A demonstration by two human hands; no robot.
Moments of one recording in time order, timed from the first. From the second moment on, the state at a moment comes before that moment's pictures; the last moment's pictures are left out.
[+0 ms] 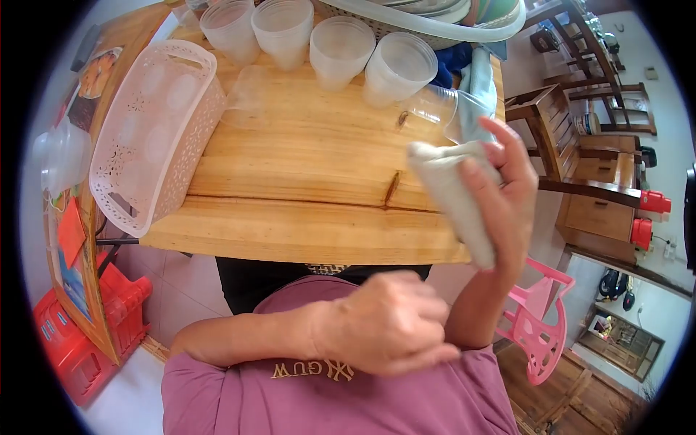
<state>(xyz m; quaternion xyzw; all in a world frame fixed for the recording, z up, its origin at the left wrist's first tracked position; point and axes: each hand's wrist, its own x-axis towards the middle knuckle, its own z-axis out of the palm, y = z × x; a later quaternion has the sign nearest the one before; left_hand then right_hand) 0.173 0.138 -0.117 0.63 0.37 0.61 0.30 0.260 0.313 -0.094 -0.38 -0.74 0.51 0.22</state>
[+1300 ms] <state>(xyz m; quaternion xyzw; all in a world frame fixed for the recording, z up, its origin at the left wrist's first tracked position) 0.110 0.088 -0.185 0.16 0.45 0.70 0.54 0.306 0.288 -0.117 -0.34 -0.55 0.71 0.29</state>
